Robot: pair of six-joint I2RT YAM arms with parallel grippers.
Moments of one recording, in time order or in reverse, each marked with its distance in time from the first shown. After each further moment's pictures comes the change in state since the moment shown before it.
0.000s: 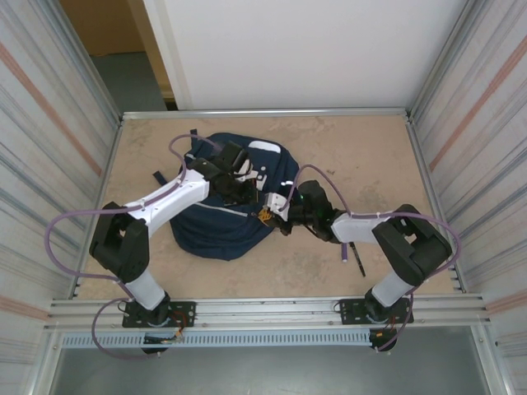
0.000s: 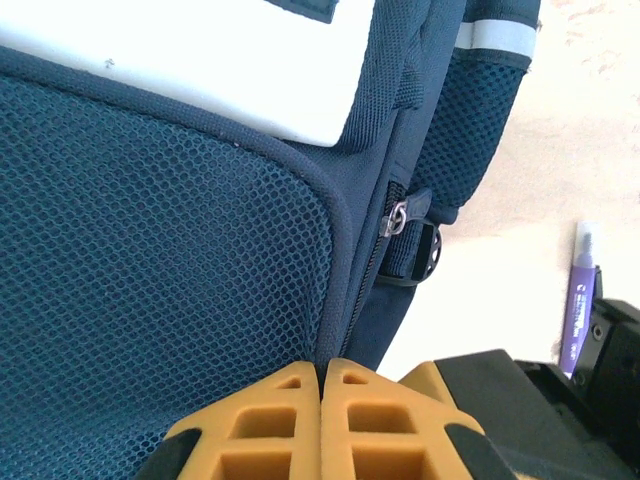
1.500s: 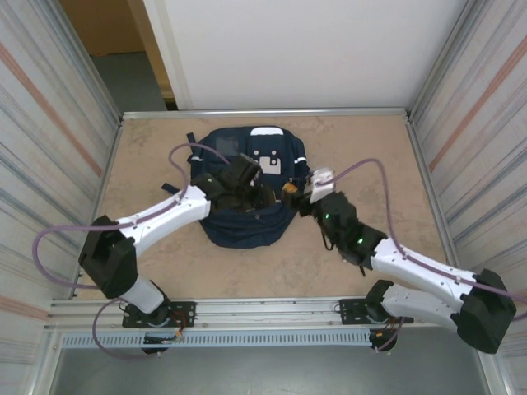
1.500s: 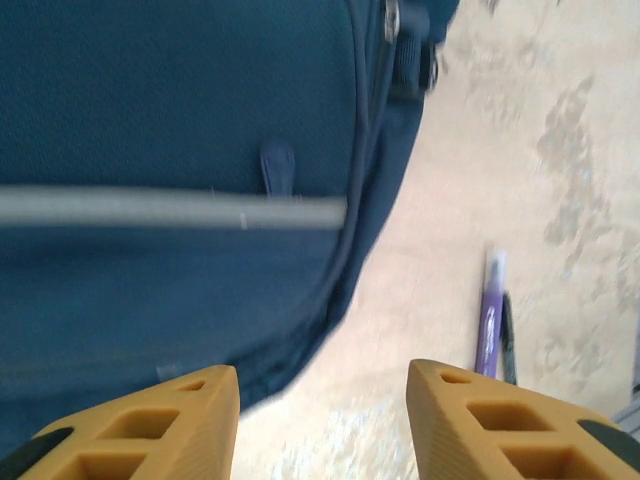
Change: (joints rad) left arm -0.186 -0.121 -0.098 0.117 -0.169 -0.270; right arm 0.093 -0.605 0.010 -0.362 1.042 0.726
